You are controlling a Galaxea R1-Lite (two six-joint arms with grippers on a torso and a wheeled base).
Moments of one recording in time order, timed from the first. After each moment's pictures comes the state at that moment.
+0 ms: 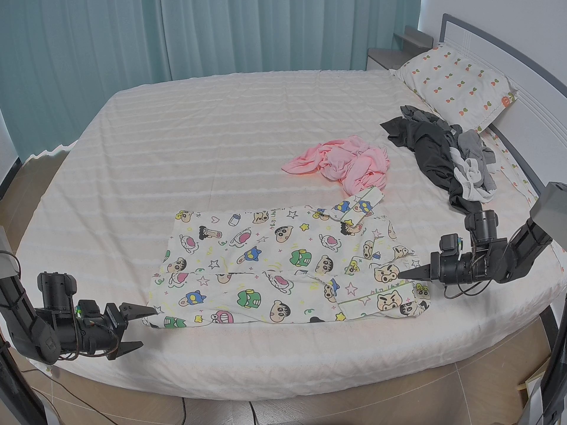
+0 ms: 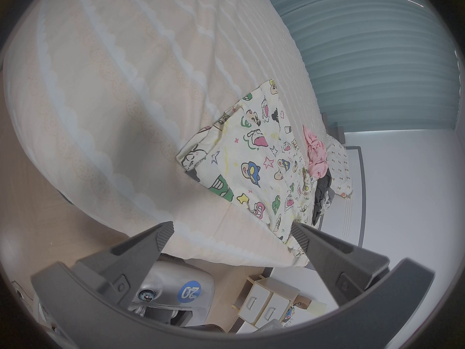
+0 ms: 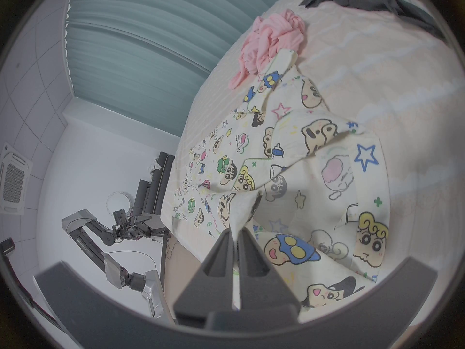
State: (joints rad) left arm 0.19 1.94 -0.20 -0.94 -0.65 -0.79; right arm 0.03 2.19 -0.91 -0.51 0.85 0.28
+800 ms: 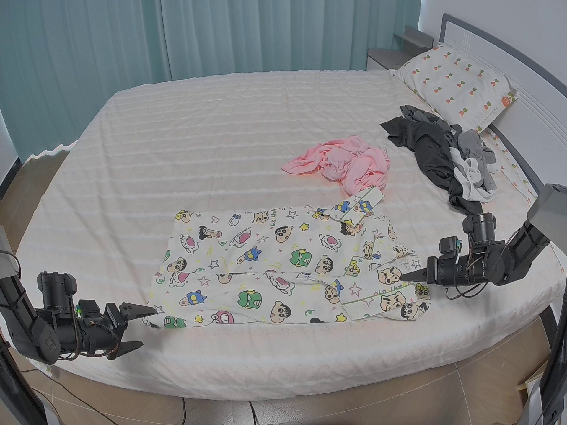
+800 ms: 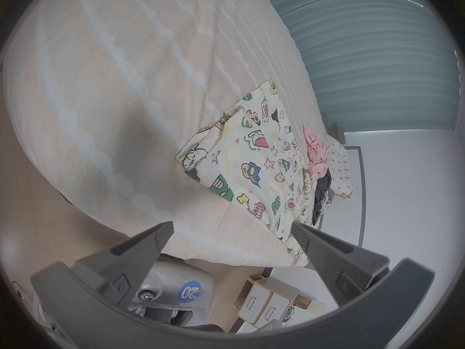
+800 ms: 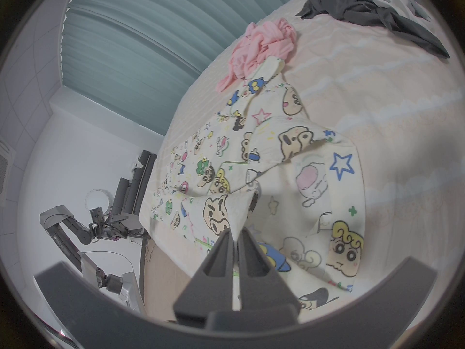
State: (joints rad) left arm 0.19 1.94 -0.20 -0.94 -0.65 -0.79; right arm 0.03 2.20 -0.90 -0.52 0.72 0.22
